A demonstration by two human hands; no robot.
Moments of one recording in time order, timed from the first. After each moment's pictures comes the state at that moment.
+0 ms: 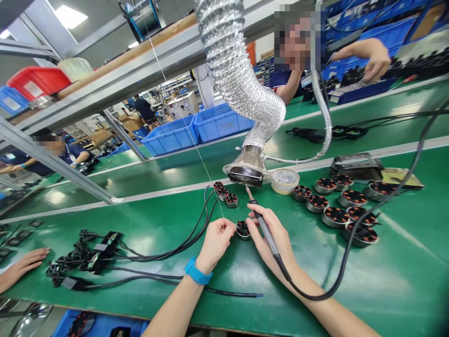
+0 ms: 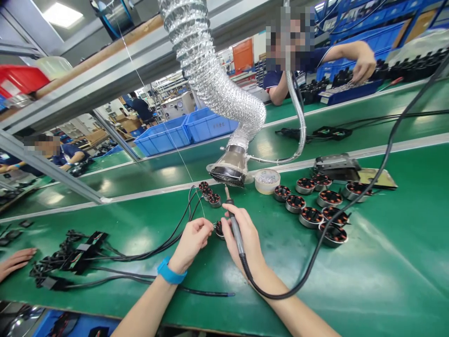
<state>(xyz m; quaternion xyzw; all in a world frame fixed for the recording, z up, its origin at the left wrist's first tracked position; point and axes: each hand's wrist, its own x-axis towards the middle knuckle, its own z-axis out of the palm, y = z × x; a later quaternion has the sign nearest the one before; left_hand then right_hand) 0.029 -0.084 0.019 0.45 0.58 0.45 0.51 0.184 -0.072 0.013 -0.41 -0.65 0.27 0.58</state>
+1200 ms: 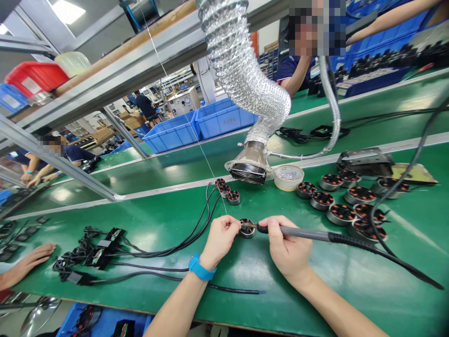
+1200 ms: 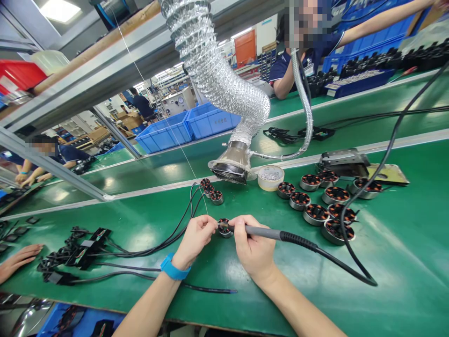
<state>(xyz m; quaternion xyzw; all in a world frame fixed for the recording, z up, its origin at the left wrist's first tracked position) 0.034 -0.082 0.020 0.48 0.60 0.43 0.48 0.194 -0.082 0.022 -0.38 -0.63 0.19 0.65</state>
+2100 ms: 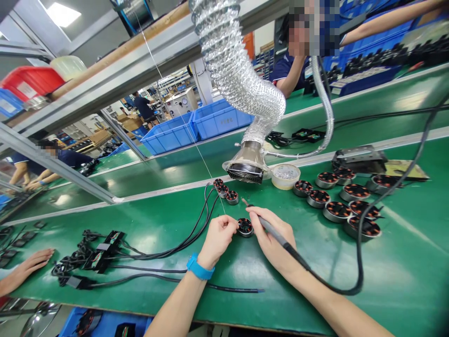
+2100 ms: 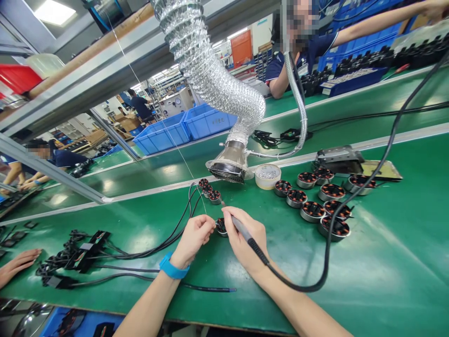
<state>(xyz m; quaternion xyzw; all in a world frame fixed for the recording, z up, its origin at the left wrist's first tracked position) 0.033 -0.082 0.024 0.47 0.59 0.42 0.51 0.191 -0.073 0.014 -0.40 -0.68 0.21 0.58</state>
